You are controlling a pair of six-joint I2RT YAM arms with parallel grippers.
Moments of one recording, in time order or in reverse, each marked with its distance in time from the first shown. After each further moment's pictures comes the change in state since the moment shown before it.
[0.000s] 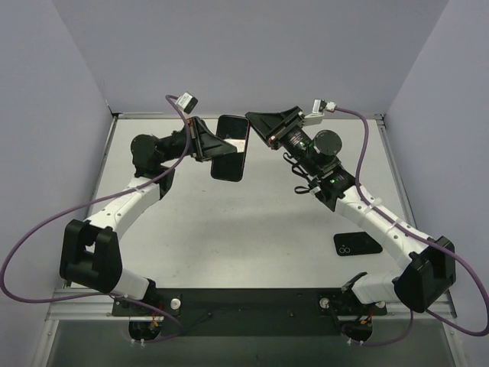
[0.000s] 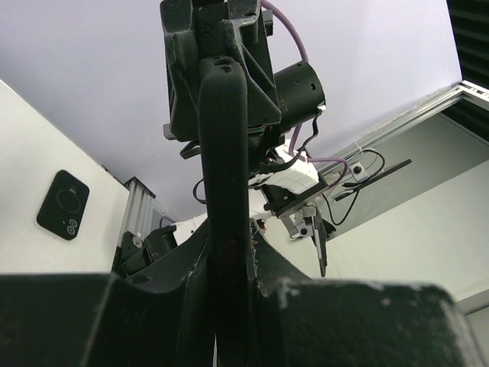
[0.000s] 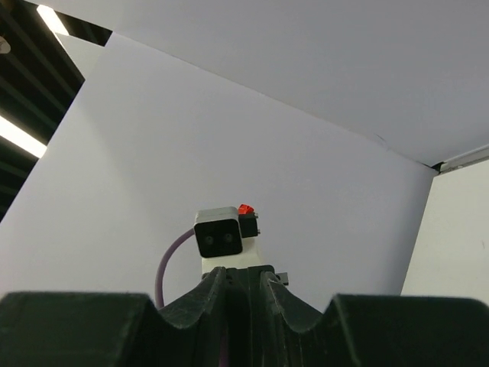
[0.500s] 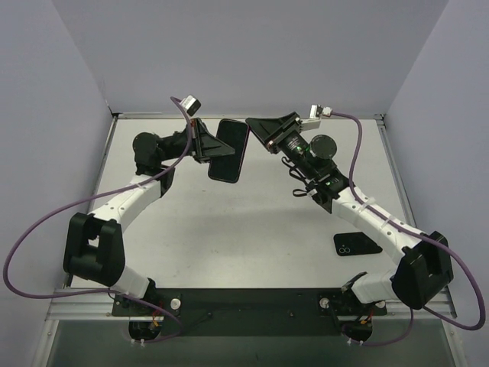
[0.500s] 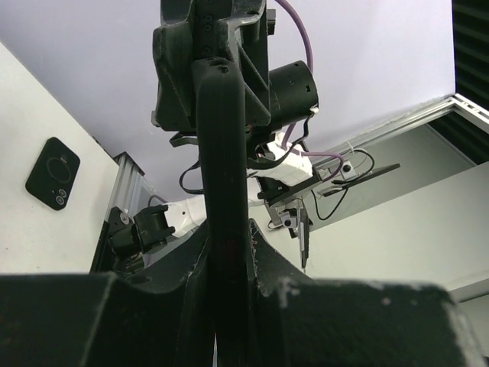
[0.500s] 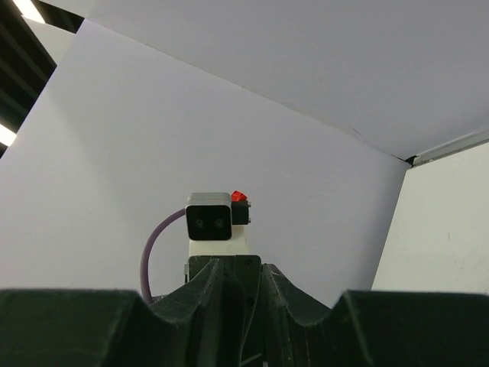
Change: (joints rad) left arm 0.024 0.053 0.000 0.008 0.070 -0.089; right arm -0.011 0.018 -0.082 0.055 0.011 -0.054
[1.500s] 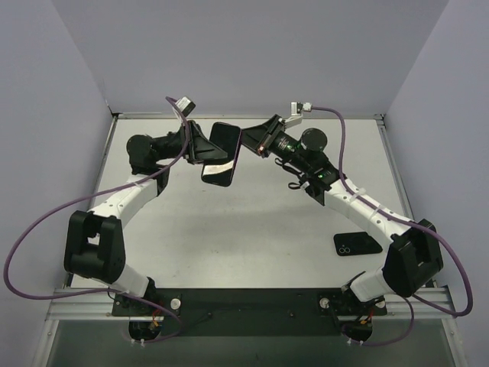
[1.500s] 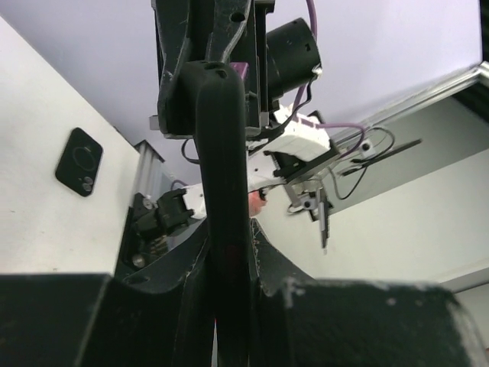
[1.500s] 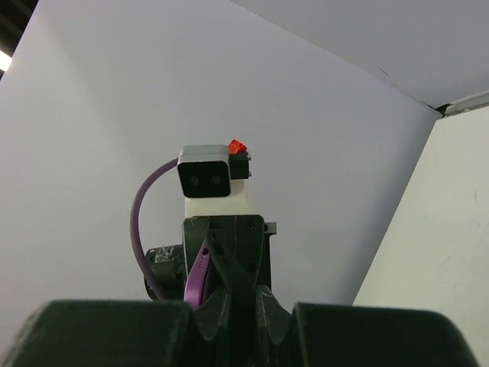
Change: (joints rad) left arm 0.060 0.015 -0.008 0.056 0.087 -0.006; right arm -0.004 0.101 0.060 0.012 -0.261 -0.011
